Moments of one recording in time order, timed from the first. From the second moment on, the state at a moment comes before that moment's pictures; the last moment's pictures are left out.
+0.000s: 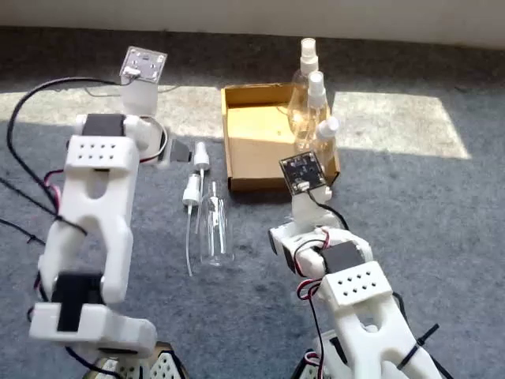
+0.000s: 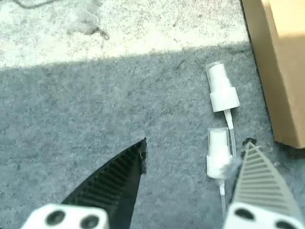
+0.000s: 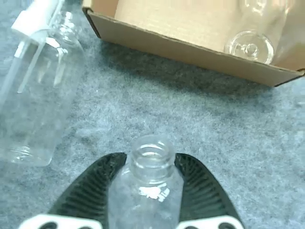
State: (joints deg) left arm -5.5 0.0 6.5 66.9 -3.7; right arm -22.6 -48.8 66.2 45.1 3.7
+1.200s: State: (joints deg) left arm 0.9 43.4 -28.0 66.9 4.1; right arm -26.8 -49.8 69.9 42.0 3.7
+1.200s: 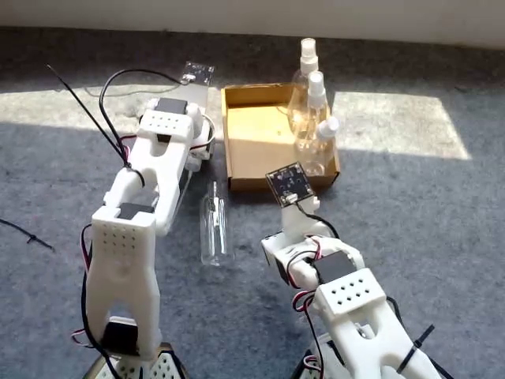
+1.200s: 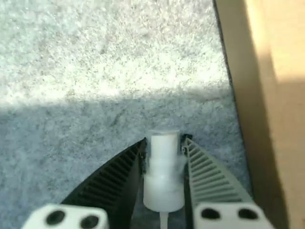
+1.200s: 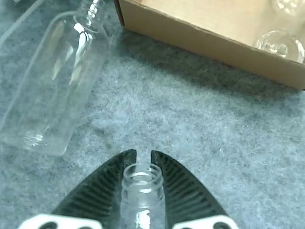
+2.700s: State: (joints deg) left arm -9.0 12.1 -27.8 91.7 -1.5; right arm -33.7 -40.4 56.0 69.0 5.1
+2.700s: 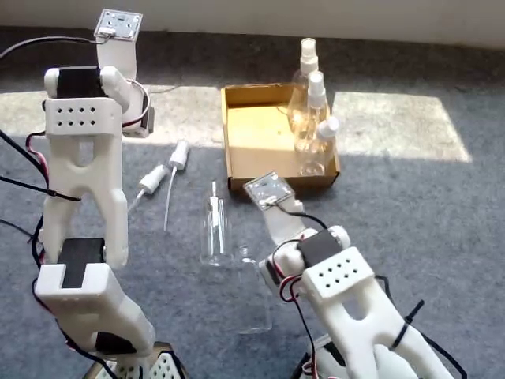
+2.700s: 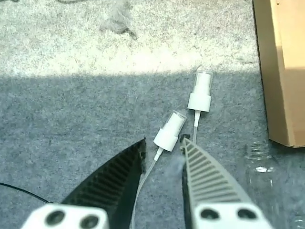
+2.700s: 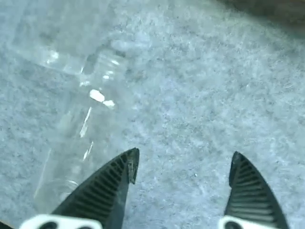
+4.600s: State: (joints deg) left arm -9.0 12.1 -27.8 89.3 -4.0; right arm -39.4 -36.4 64.6 47.3 -18.7
